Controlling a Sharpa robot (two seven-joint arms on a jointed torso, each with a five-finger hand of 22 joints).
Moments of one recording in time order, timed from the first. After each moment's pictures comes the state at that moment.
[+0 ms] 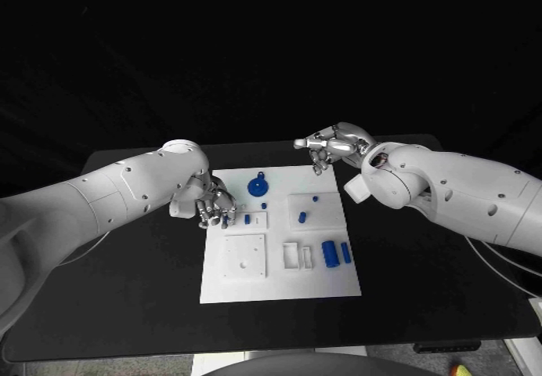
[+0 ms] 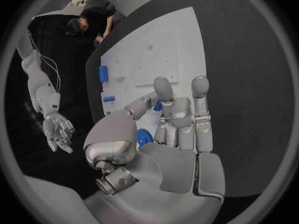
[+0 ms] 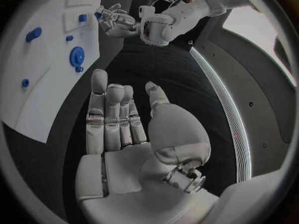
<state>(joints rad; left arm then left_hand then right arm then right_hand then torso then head) 1.33 -0.38 -0.17 0.86 -0.91 0.60 -0.50 0.73 0.08 0.80 -0.22 0.37 1.10 0.10 0.15 1.31 1.47 -0.08 0.62 0.63 1.41 -0.11 1.20 0.92 0.04 1.27 -0.12 0.52 1.31 1.19 -0.74 0.07 1.34 -0.56 -0.20 0.09 1.10 0.08 -0.12 -0.12 0.51 1.06 0.10 0.07 0.07 1.10 0.01 0.89 0.79 1.33 -0.05 0.83 0.97 0.08 1.42 -0.07 0.09 1.31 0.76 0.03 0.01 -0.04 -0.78</state>
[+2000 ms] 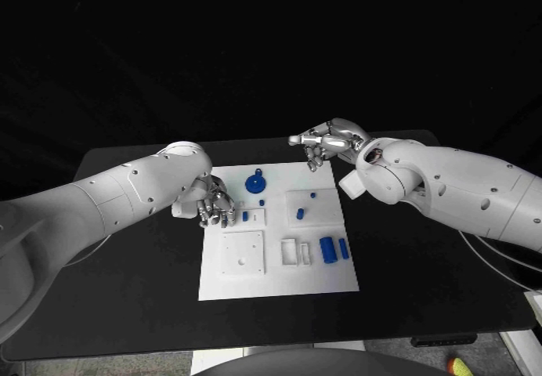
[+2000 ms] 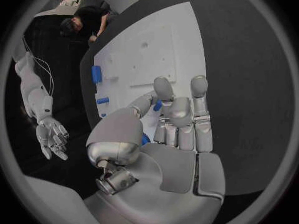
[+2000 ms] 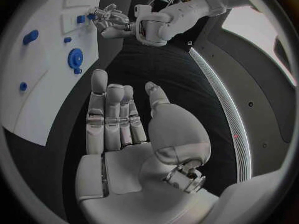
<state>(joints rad) 1.31 -0.35 -0.18 0.84 -0.94 0.57 -0.52 0.88 0.12 0.53 -0.19 0.34 1.13 0.08 0.10 1.31 1.47 -0.08 0.62 0.63 1.41 -0.11 1.19 0.92 0.04 1.28 -0.11 0.50 1.31 1.19 -0.73 0.07 1.33 -0.56 -0.20 0.09 1.10 0.08 -0.11 -0.12 0.52 1.06 0.10 0.07 0.07 1.10 0.01 0.89 0.79 1.33 -0.05 0.83 0.97 0.08 1.42 -0.07 0.09 1.31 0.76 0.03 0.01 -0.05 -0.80</state>
